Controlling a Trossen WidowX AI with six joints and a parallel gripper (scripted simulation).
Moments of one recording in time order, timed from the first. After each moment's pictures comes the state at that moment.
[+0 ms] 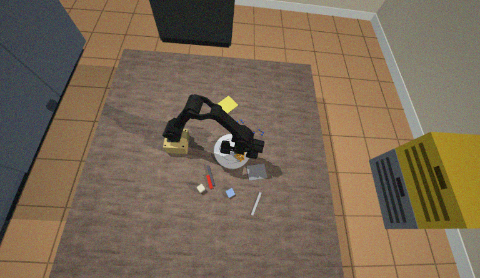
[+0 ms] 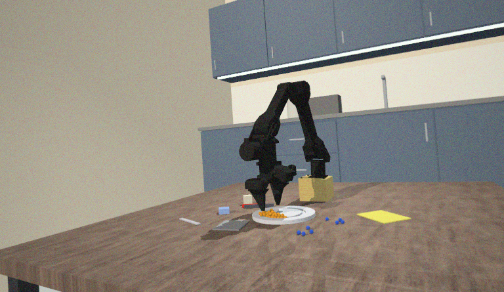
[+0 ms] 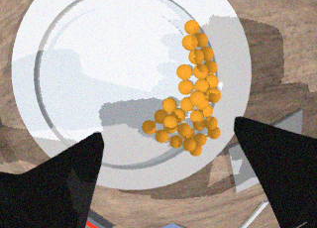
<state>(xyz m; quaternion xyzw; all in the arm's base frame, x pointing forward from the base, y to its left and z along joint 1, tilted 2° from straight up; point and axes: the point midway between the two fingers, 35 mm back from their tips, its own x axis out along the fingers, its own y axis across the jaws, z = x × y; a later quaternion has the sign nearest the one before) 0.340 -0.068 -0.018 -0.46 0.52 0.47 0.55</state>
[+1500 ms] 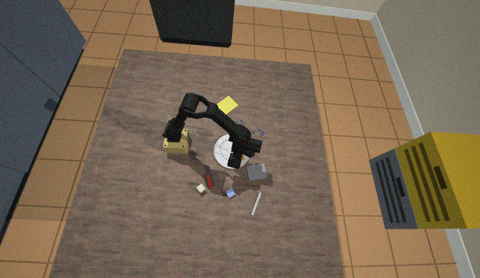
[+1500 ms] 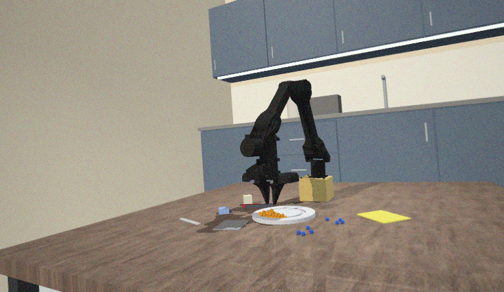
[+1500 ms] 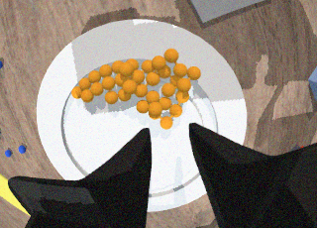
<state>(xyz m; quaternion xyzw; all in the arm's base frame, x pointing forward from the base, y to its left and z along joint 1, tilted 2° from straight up) 0.330 -0.071 -0.010 0.08 0.69 -0.06 0.71</state>
